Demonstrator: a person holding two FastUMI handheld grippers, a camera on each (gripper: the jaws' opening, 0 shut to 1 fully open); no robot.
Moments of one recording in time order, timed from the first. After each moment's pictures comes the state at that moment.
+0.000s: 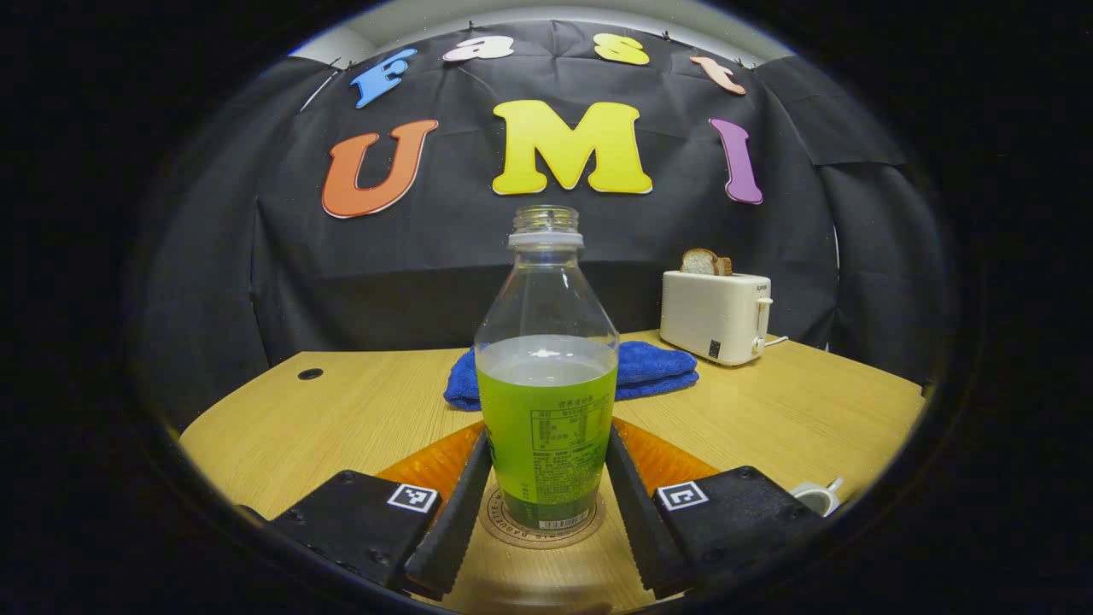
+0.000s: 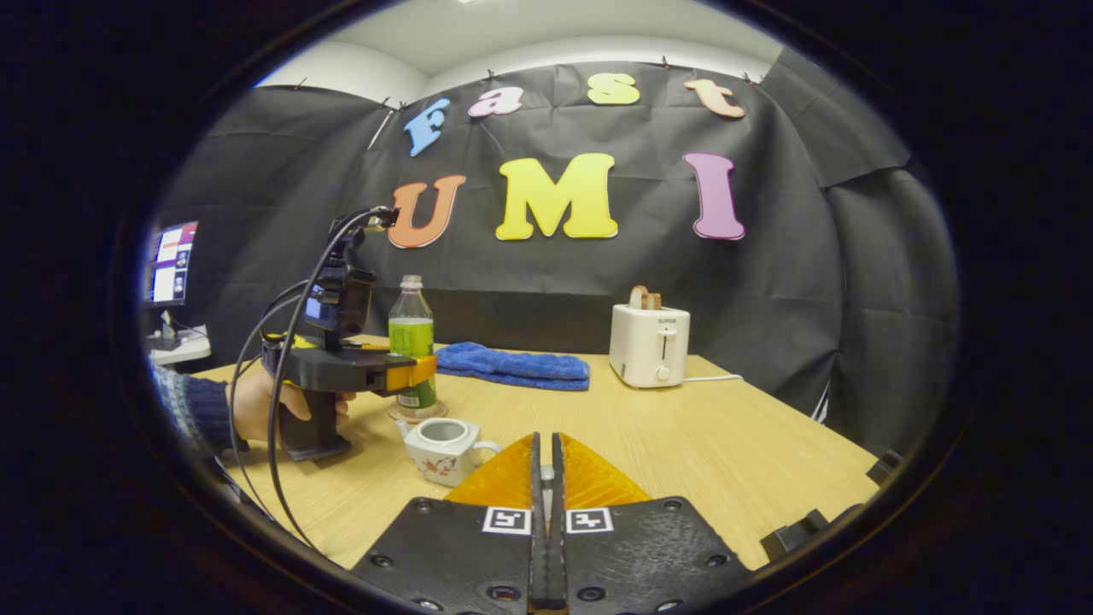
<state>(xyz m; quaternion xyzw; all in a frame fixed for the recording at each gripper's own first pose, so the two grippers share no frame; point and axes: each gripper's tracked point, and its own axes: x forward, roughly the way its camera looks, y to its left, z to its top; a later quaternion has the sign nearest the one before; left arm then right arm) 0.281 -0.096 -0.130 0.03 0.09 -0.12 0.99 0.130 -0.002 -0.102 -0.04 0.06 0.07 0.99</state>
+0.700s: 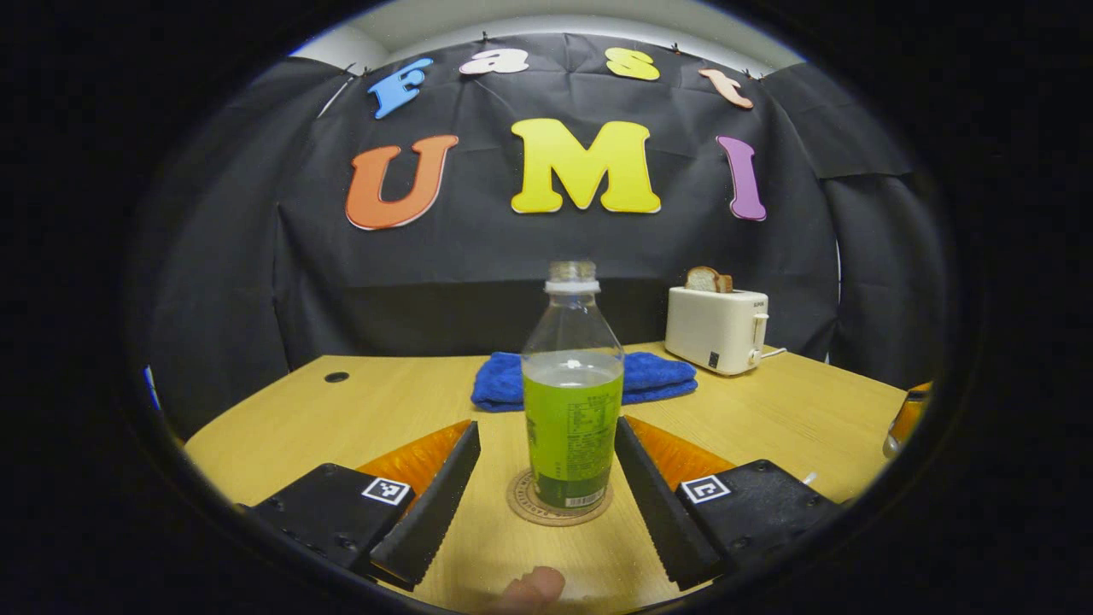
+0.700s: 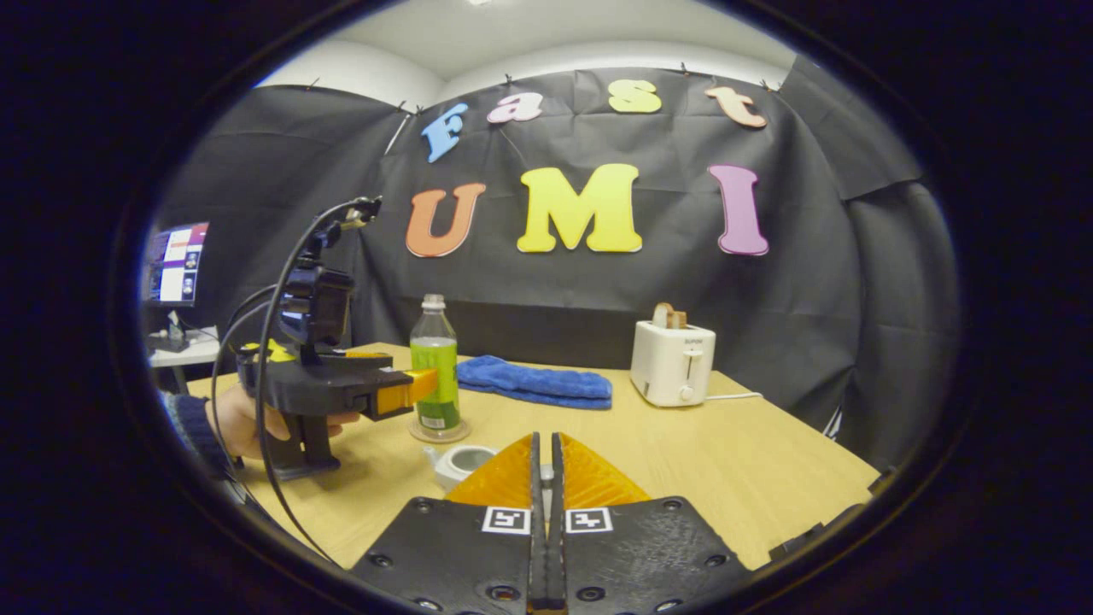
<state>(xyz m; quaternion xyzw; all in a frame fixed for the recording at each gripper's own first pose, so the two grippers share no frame) 0.234 -0.063 -0.093 0.03 0.04 -0.09 0.99 0.140 0.043 -0.072 -0.04 0.04 0.12 0.99</state>
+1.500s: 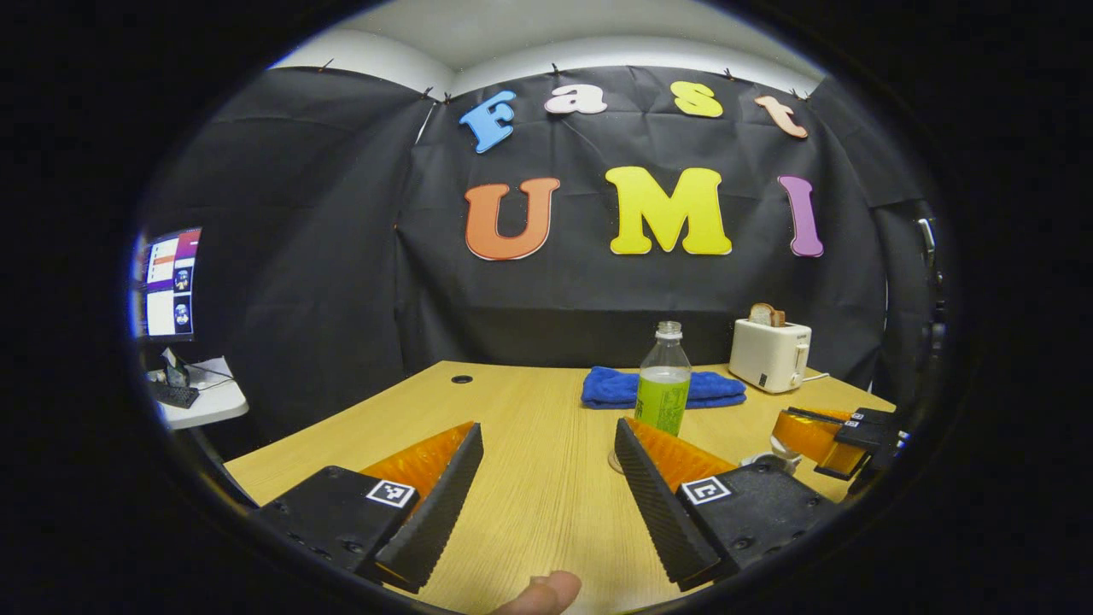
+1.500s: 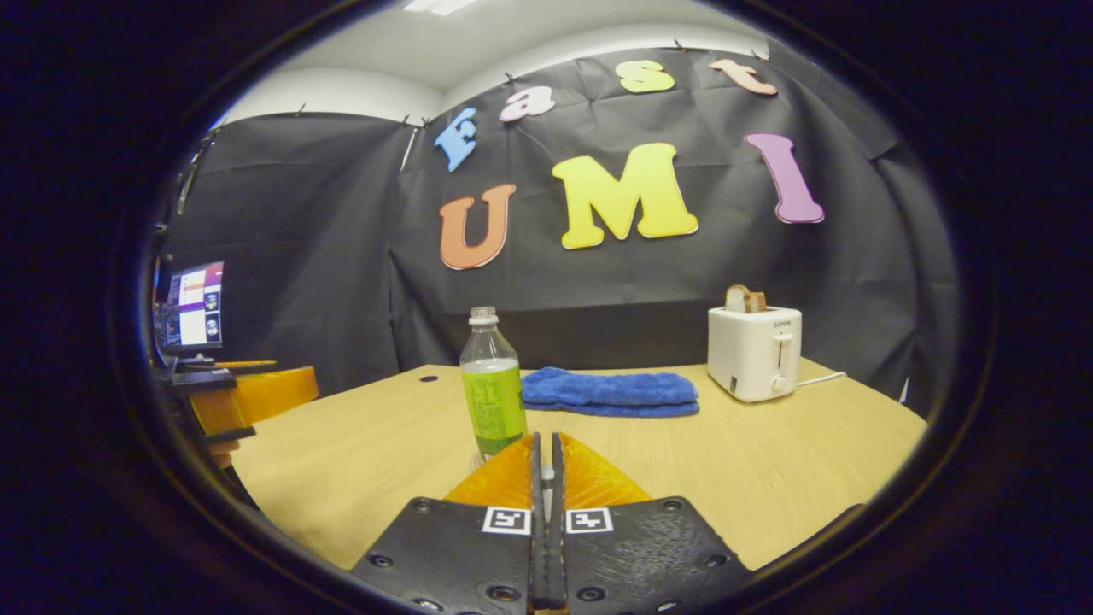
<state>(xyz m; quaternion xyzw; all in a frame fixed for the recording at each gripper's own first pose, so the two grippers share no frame) 0.108 0.029 -0.056 0.01 0.04 0.04 1.00 0.198 0.115 -0.092 0.02 0.06 0.18 0.98</state>
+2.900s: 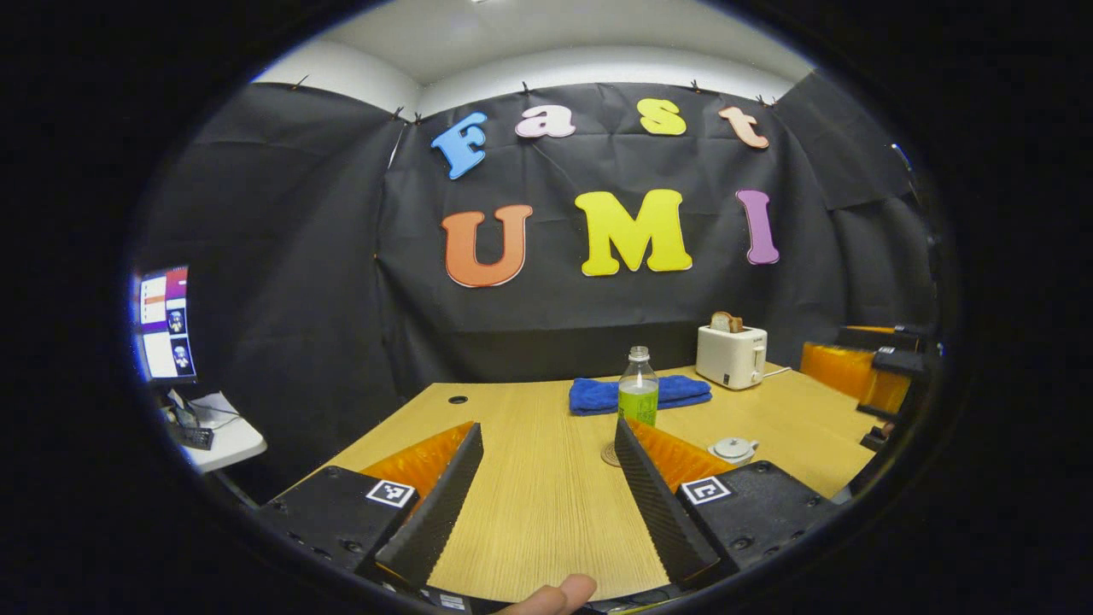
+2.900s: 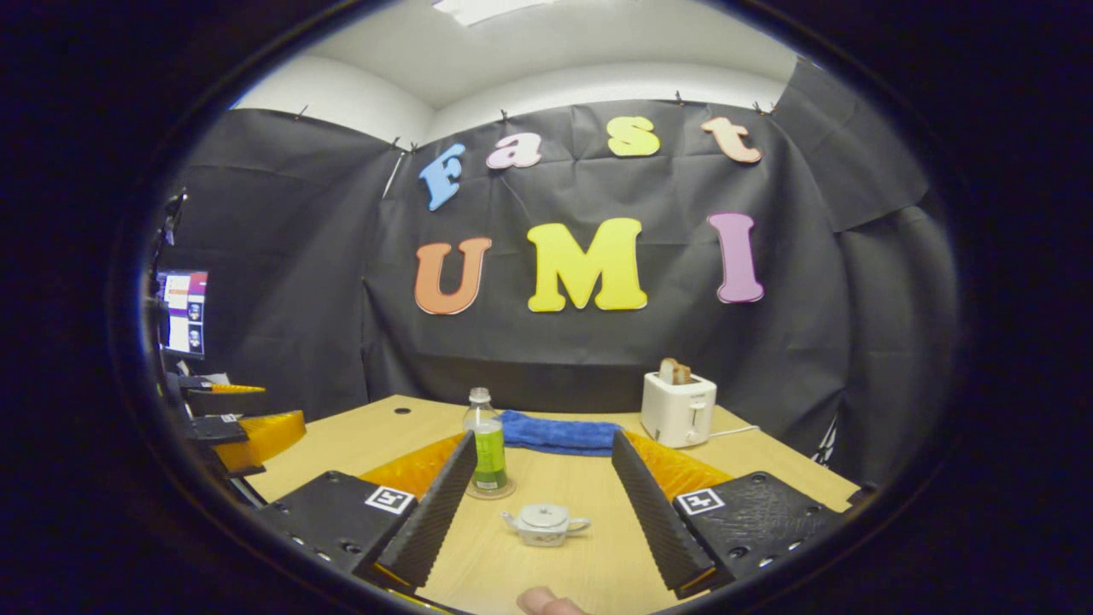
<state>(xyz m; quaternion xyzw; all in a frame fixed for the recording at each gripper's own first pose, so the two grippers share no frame) 0.037 0.032 0.001 0.05 0.03 -0.01 1.00 0.058 0.067 0.040 -0.01 0.00 0.09 1.00</state>
